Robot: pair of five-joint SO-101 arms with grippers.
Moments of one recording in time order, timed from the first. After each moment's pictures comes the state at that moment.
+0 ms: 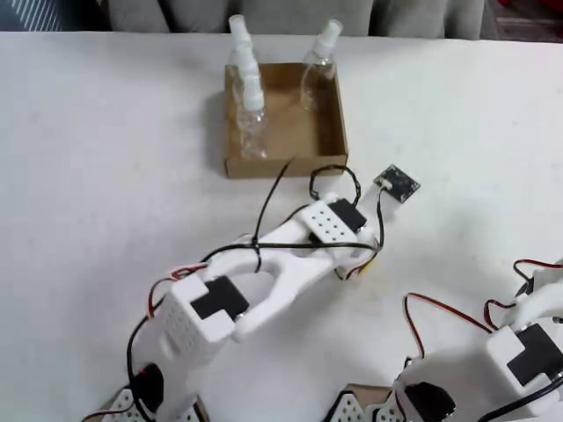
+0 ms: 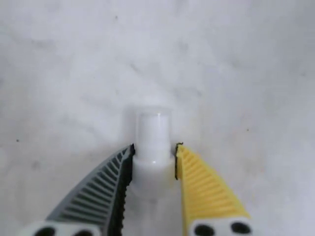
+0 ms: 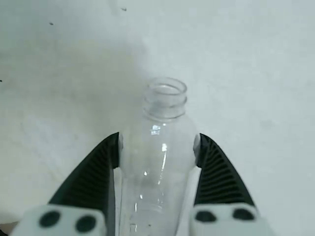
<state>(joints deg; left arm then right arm) 44.1 33.2 -6.6 62.0 8.7 55.2 8.3 9.8 76.2 43.5</state>
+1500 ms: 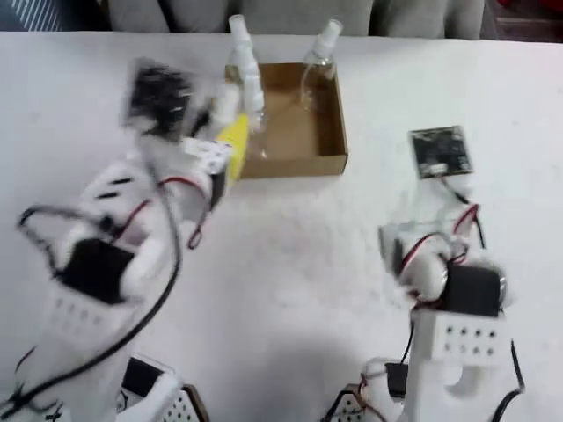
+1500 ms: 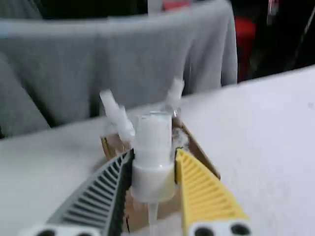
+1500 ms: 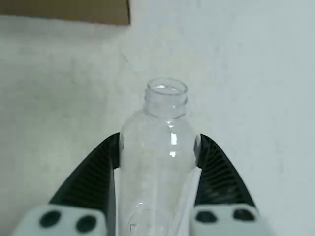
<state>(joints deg) 15.9 -46.5 24.4 50.0 2.9 0.0 -55.3 33.3 81.7 14.3</state>
